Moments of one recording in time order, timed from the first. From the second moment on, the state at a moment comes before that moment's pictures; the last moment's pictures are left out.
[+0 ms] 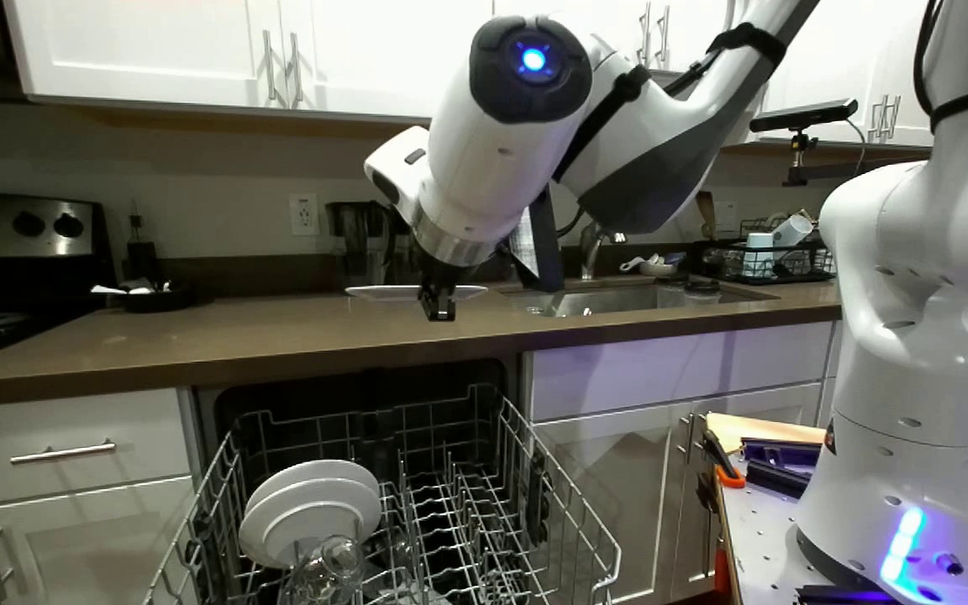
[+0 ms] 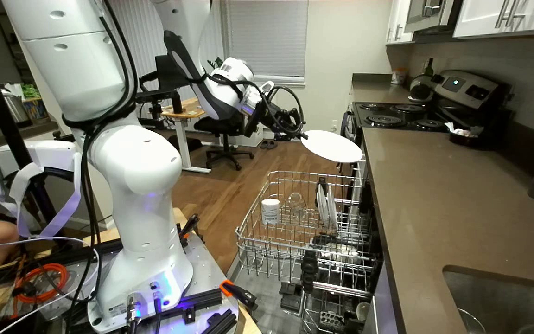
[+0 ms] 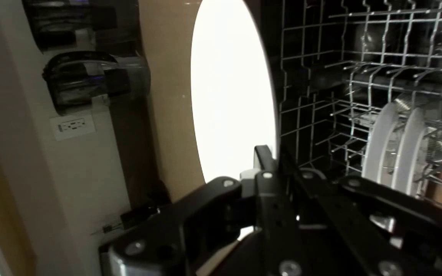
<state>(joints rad) 0.24 -0.16 0.22 -2.55 -1.34 2.16 0.79</state>
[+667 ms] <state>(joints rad) 0.24 -0.32 0.16 -2.58 -0.87 2.38 0.28</state>
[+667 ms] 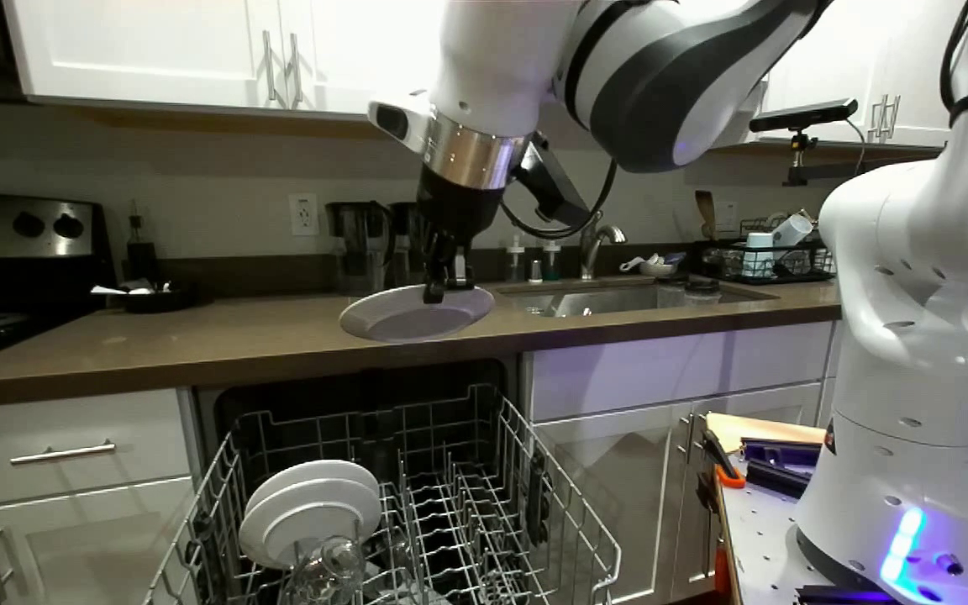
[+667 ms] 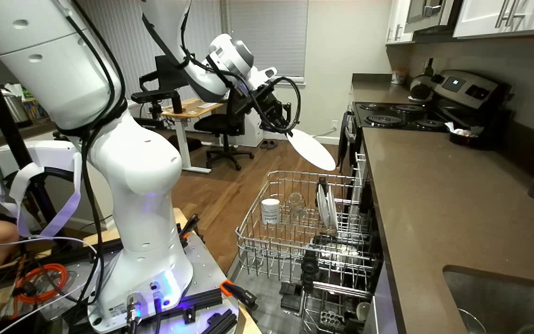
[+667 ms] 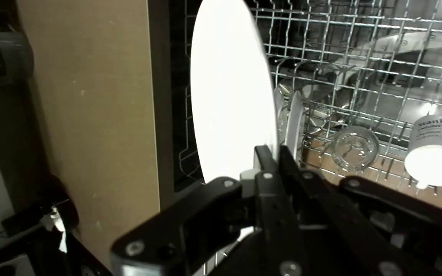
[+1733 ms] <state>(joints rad) 0.21 0.05 0.11 -2.22 -0.34 2.42 -0.10</state>
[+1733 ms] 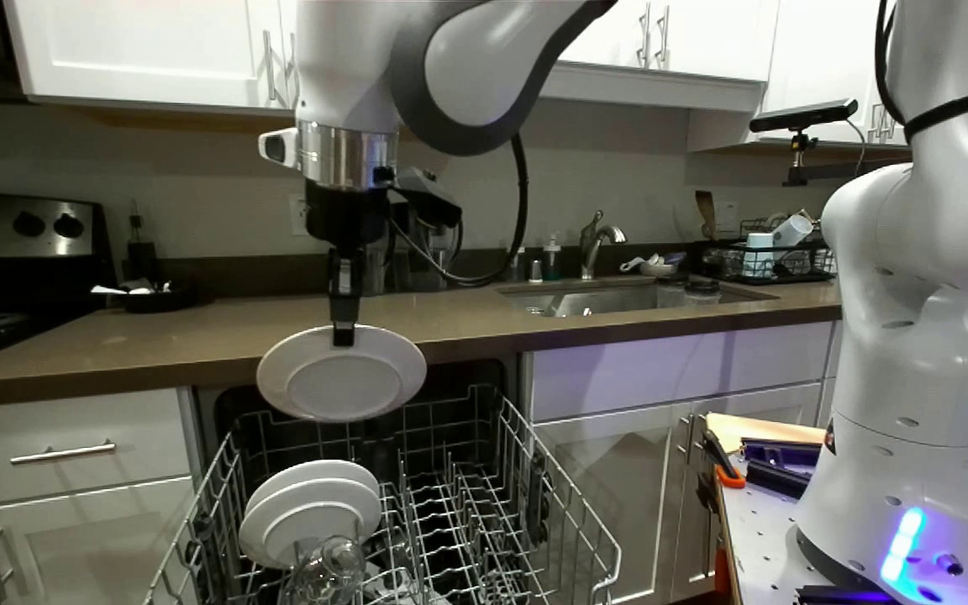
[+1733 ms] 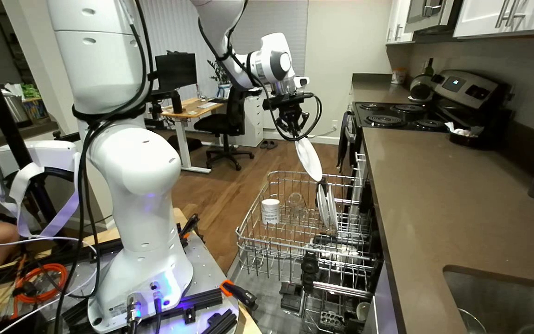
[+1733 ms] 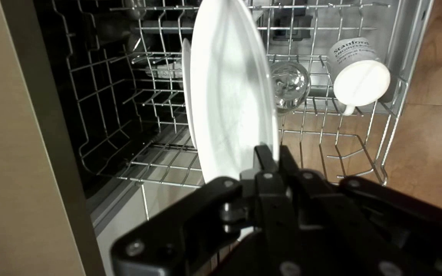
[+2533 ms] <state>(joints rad) 0.17 0.25 0.12 -1.99 -0.18 2.26 -0.25</state>
